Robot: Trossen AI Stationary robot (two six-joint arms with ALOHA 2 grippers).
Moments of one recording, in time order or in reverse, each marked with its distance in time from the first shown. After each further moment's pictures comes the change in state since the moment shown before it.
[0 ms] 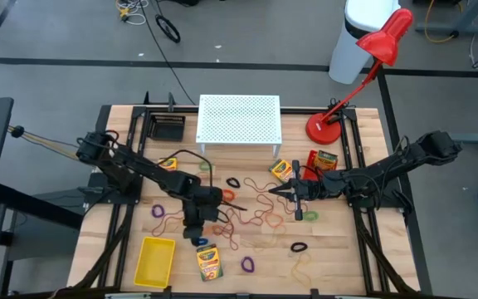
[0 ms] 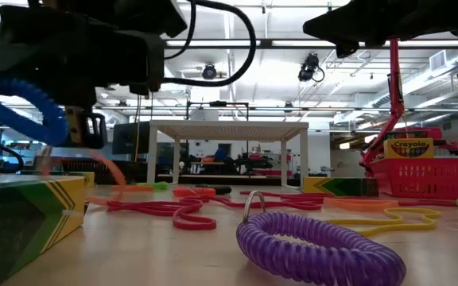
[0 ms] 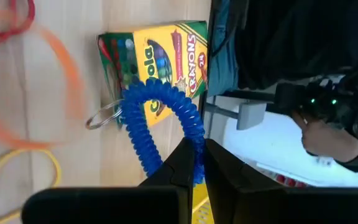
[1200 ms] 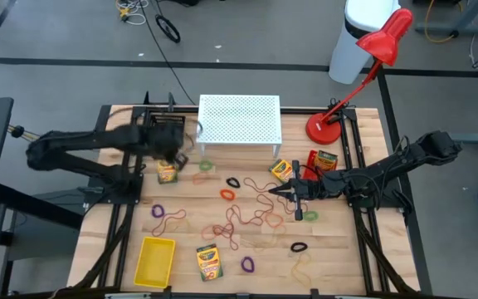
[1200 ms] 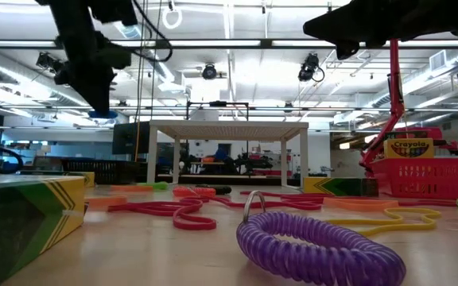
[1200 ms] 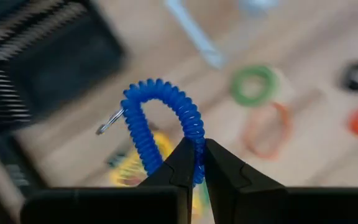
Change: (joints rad) left arm 0.492 -0.617 0.001 -0.761 -1.134 -0.058; right arm 0.000 0.000 0.000 -0.001 0.000 0.026
